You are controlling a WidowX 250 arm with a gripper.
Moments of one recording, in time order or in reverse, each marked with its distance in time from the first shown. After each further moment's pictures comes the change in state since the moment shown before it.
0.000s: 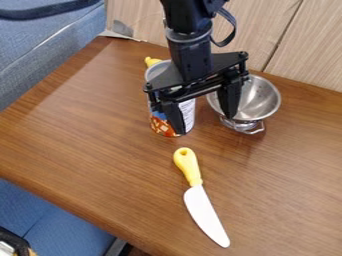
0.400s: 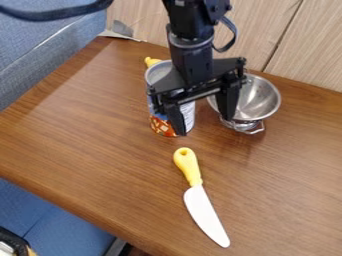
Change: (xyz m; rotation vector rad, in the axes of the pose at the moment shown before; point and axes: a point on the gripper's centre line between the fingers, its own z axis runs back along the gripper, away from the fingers) arm 0.012 -0.001 -0.012 0.034 -0.008 0.053
